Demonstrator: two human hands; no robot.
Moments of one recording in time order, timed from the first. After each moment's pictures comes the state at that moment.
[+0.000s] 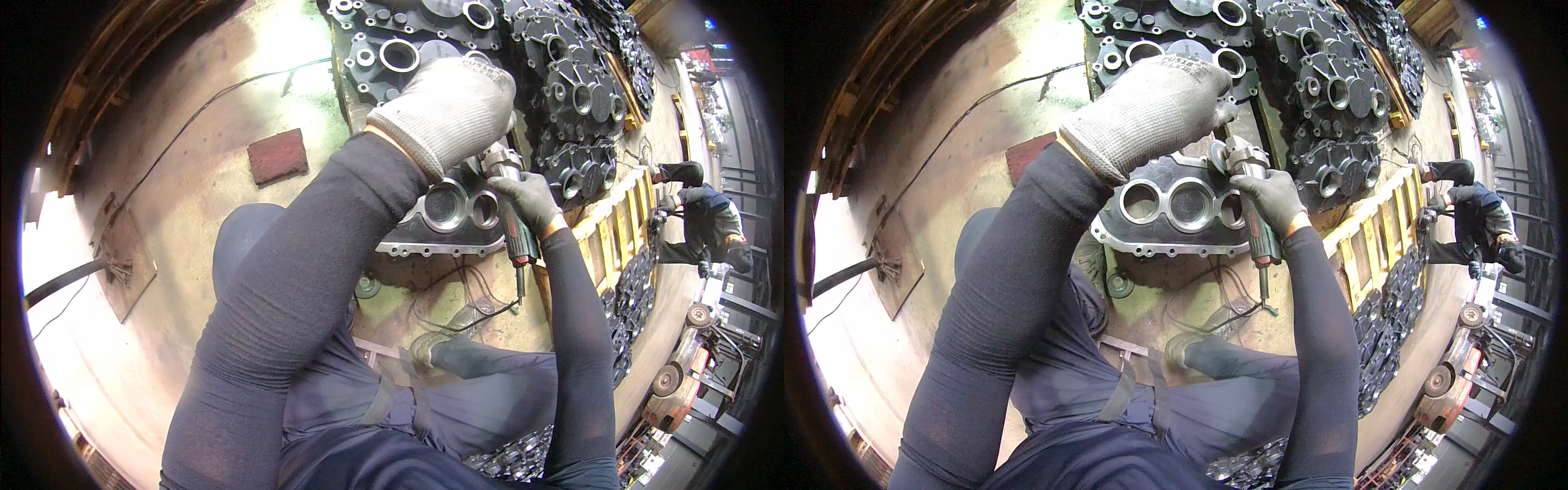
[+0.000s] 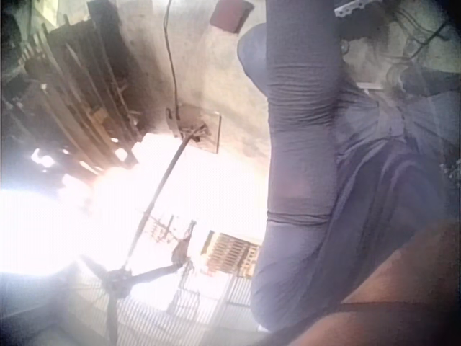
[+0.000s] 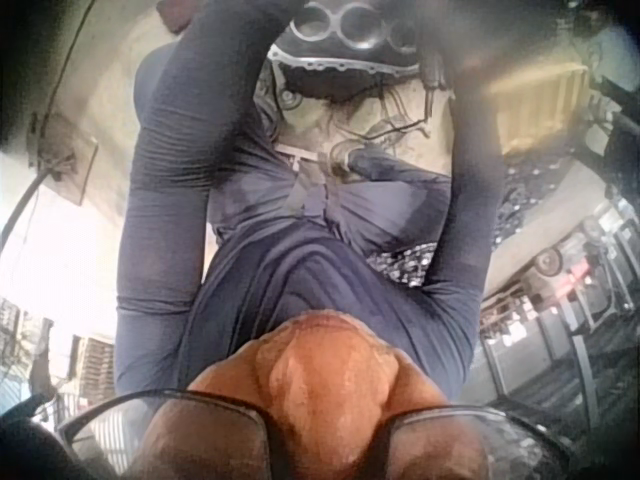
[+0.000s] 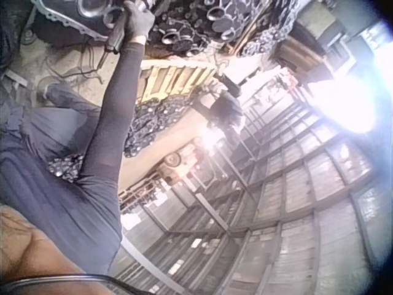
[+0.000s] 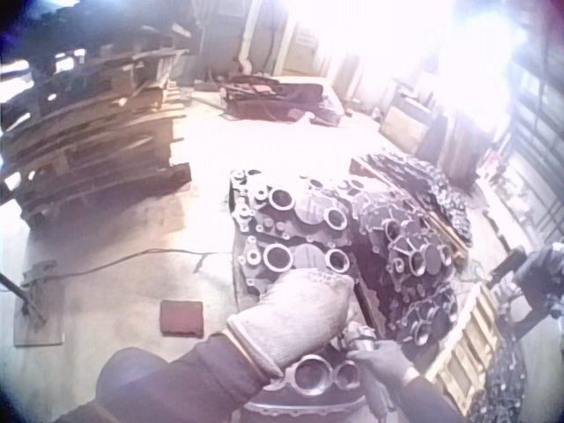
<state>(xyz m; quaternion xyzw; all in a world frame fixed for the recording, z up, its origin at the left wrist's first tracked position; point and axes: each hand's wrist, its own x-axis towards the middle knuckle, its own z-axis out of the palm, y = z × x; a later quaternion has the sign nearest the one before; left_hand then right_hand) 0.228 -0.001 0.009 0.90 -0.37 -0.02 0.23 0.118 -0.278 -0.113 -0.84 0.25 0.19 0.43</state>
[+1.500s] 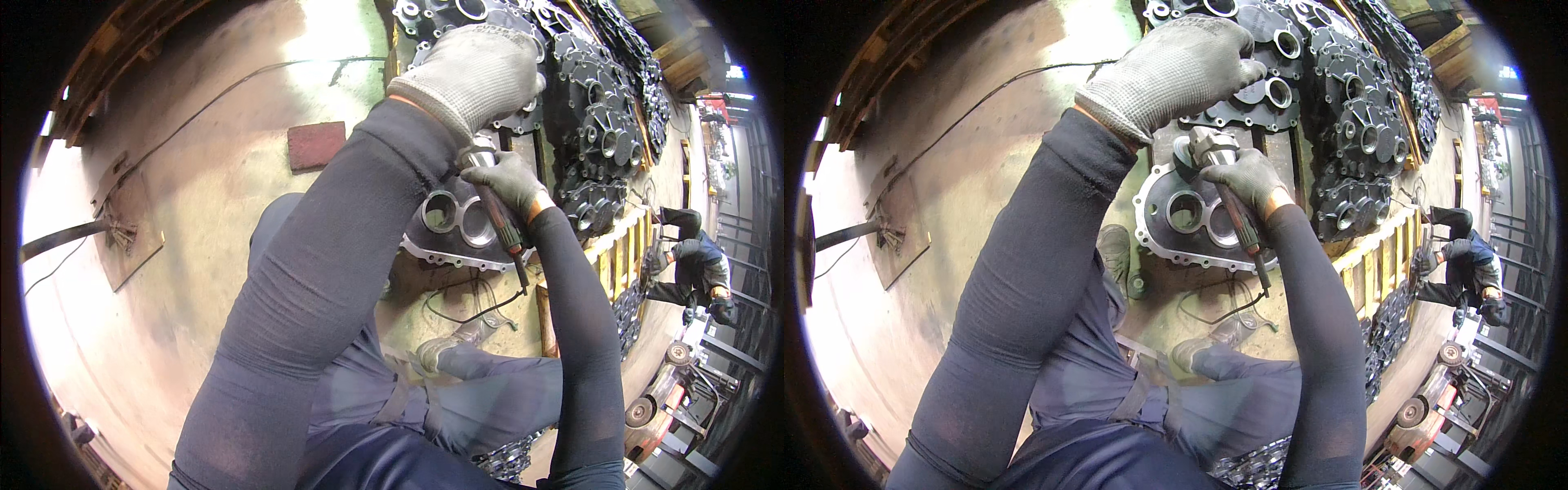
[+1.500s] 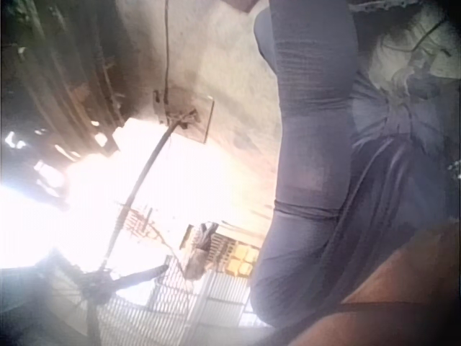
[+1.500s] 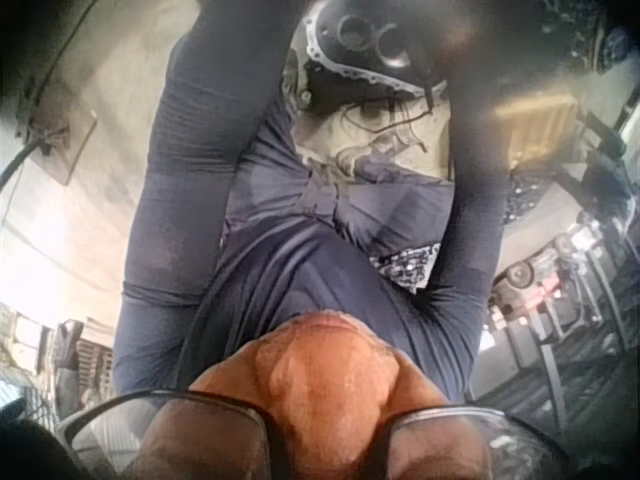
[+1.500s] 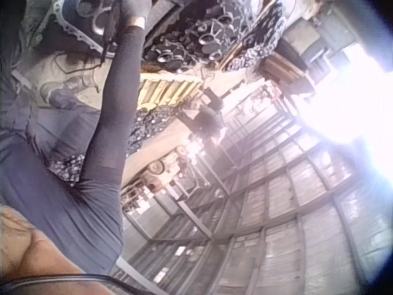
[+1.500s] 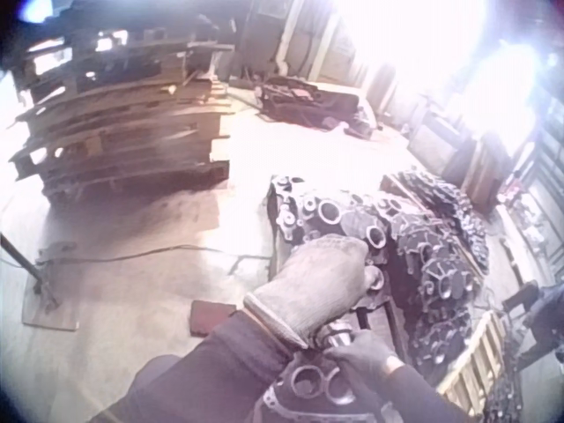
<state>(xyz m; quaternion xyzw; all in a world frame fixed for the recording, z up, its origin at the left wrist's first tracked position) 0.271 0.085 0.025 0.90 -0.26 0.02 0.33 0.202 -0.139 -0.089 -0.93 0.11 0.28 0.23</state>
